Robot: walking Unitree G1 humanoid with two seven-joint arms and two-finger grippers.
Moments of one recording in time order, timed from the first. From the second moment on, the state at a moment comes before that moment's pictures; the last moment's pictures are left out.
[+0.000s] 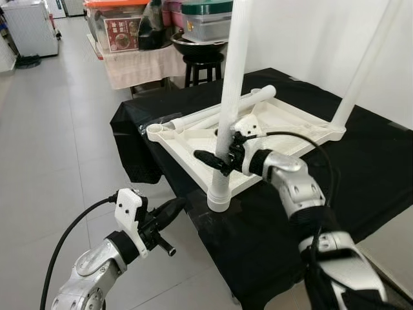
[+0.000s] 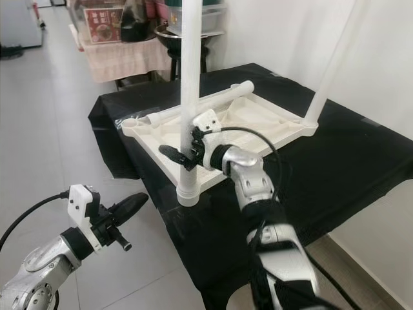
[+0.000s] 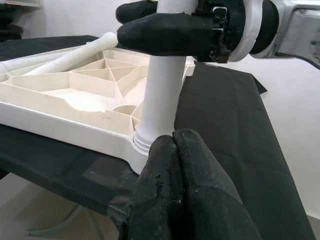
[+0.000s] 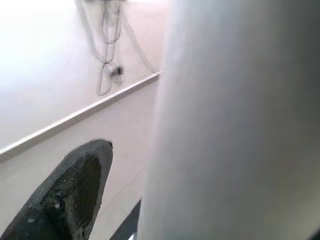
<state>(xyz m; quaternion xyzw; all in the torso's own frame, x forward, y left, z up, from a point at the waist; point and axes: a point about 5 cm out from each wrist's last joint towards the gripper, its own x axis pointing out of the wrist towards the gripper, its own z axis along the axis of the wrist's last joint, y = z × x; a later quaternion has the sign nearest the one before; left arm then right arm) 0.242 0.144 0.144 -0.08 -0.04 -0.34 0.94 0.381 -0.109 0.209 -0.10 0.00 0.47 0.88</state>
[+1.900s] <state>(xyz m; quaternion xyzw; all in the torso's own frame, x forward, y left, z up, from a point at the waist) 0.243 0.144 0.145 -0.06 -0.03 -0.34 0.94 0.354 -0.091 0.160 -0.02 0.06 0.24 0.97</state>
